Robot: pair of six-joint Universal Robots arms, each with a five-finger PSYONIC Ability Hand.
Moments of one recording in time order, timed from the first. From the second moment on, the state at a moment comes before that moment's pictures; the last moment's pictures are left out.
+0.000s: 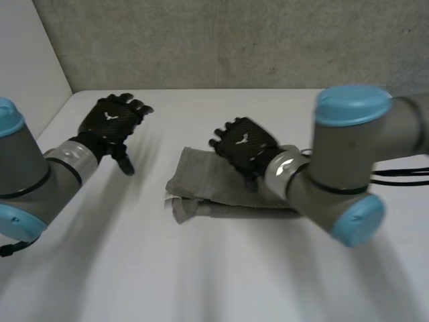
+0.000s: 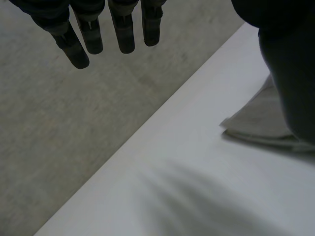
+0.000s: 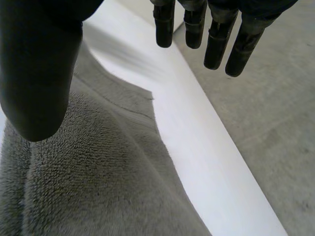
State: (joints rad) left arm 4.47 -1.98 -1.52 3.39 -1.25 3.58; right arm 2.16 -0.97 1.15 0.11 1.30 2.50; left_hand 0.25 0.23 0.24 0.24 0.06; right_hand 0.23 0.24 0.24 0.25 0.06
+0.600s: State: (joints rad) left arm 4.27 -2.01 -1.52 3.40 -1.25 3.54; right arm 1.80 -1.03 1.66 -0.26 1.22 2.64; left_hand 0.25 0.24 0.24 0.24 0.07; right_hand 1.28 1.32 1.33 1.33 1.16
